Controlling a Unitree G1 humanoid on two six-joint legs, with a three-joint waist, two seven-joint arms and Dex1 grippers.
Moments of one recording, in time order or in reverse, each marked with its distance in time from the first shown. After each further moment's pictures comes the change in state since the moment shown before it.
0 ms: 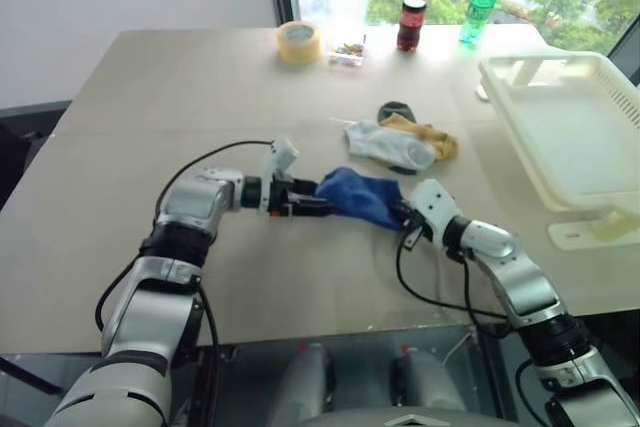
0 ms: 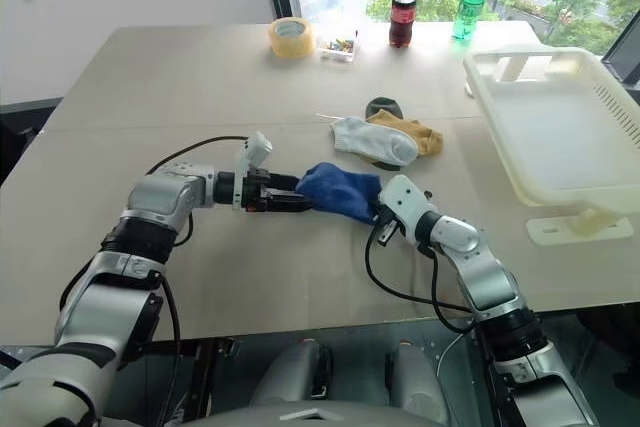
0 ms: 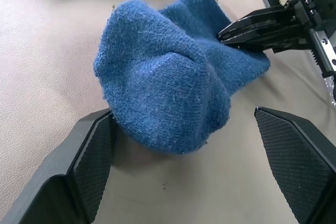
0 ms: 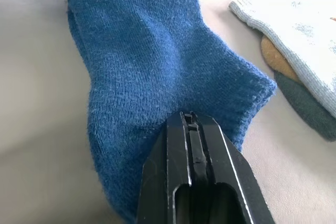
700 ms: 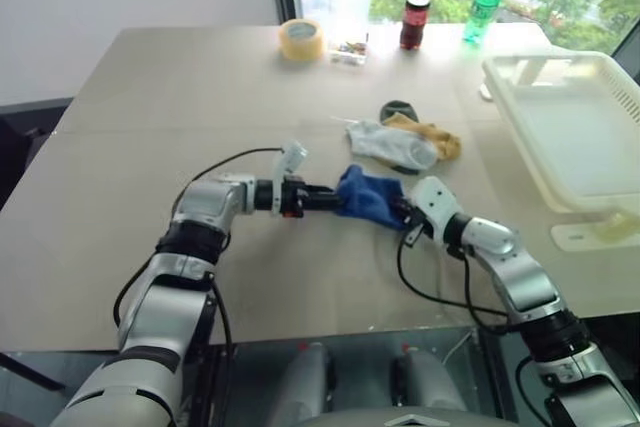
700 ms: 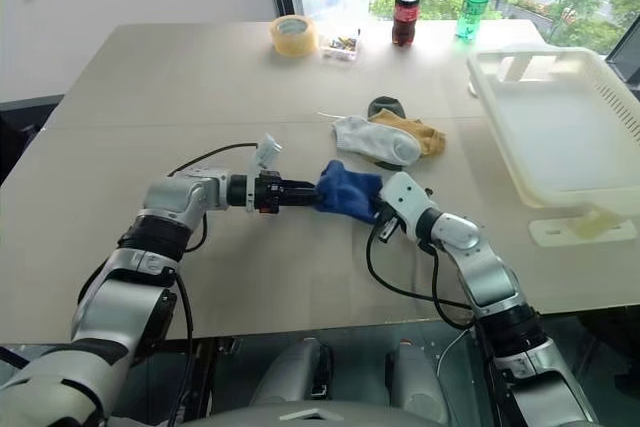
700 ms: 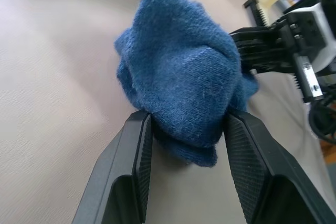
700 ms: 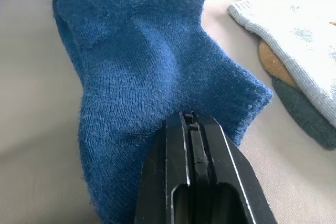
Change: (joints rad) left arm -0.021 -0.072 0.042 0.086 -0.078 -0.021 0.000; right arm -0.015 -0.001 -0.005 0.017 0.001 -0.011 0.001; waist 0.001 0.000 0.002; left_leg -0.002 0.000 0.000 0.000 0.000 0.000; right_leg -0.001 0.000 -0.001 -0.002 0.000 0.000
